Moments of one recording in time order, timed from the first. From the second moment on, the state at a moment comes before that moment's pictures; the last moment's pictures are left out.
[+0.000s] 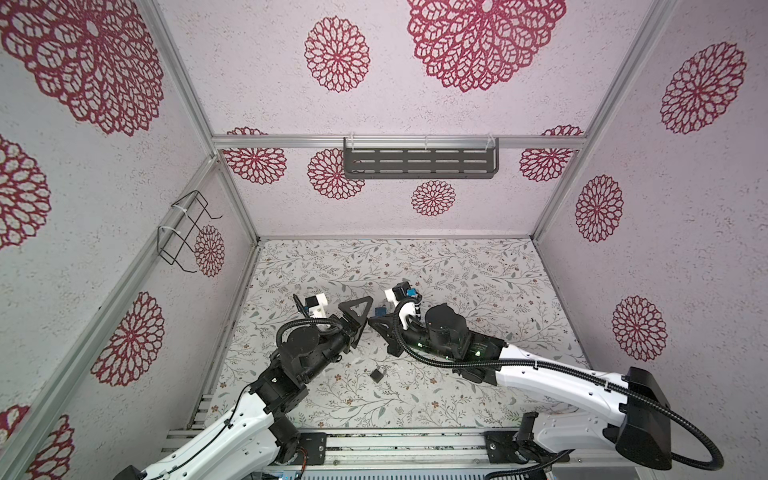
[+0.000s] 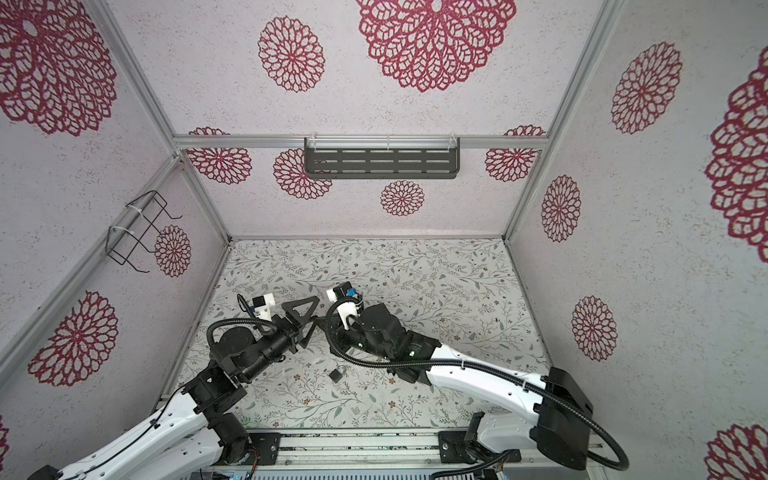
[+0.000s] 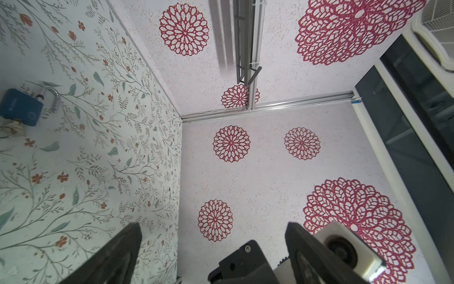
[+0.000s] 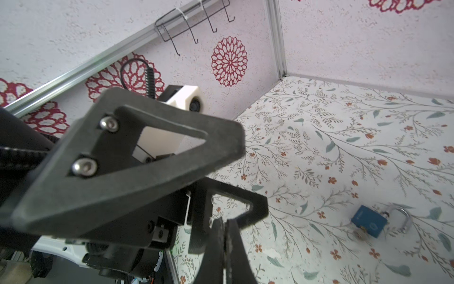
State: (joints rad) left arm -0.73 0.73 0.52 0.17 -0.06 -1.45; right arm 1.09 1.29 0.97 0.14 -0.06 0.40
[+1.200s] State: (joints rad) left arm -0.77 0.68 0.50 0.18 -0.22 -1.57; right arm 1.08 1.28 0.93 0.23 -0.08 0.36
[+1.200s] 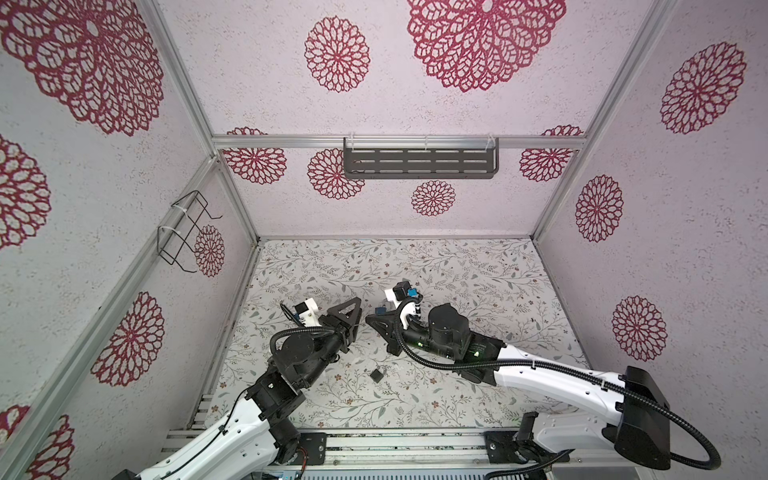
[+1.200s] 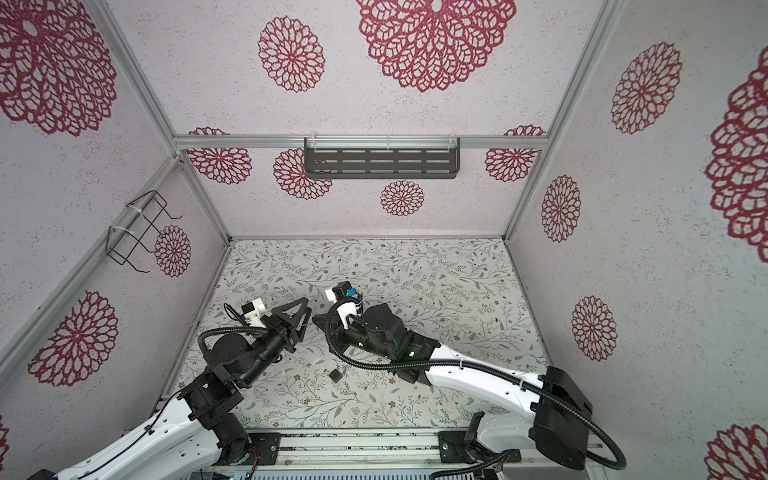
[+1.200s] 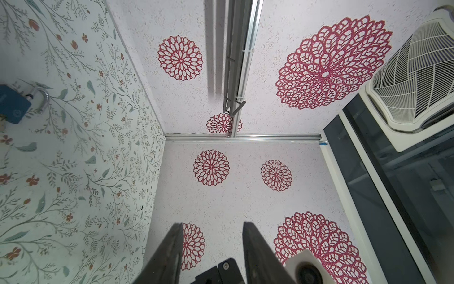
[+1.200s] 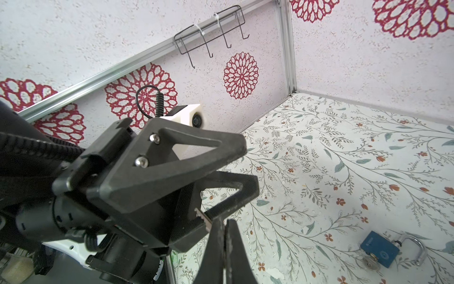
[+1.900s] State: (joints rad) left arm -0.77 0.70 0.50 0.15 -0.20 -1.56; right arm 1.08 1.28 0.93 0.23 -0.08 0.30
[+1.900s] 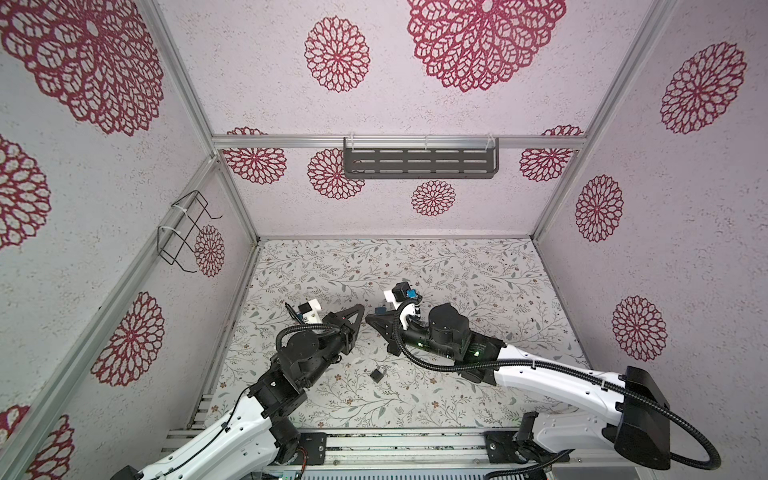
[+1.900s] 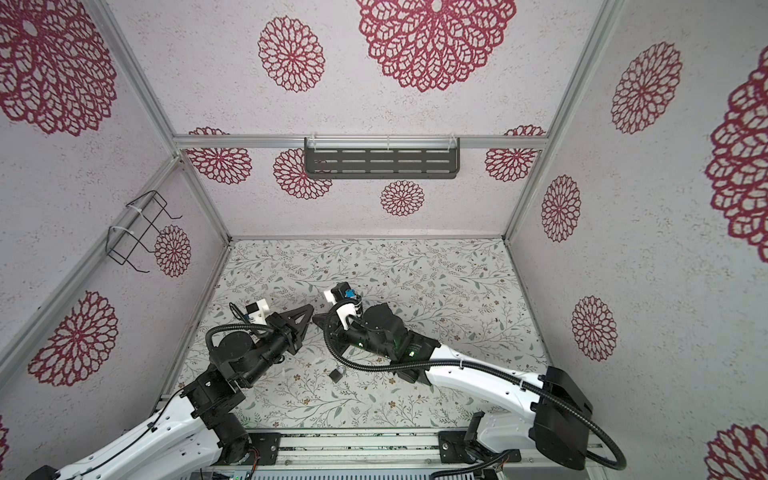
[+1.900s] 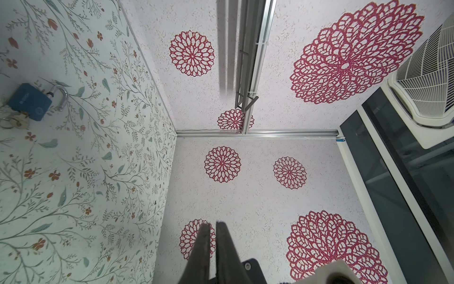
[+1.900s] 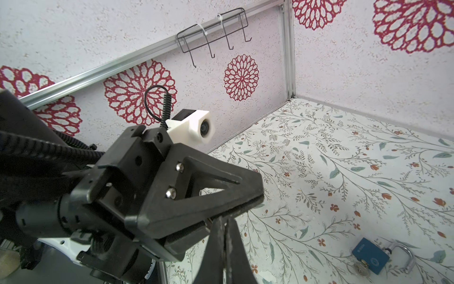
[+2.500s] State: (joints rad) left arm -0.77 0.70 0.54 0.10 -0.22 -1.51; right arm 1.08 1.28 0.94 0.21 -0.07 0.25
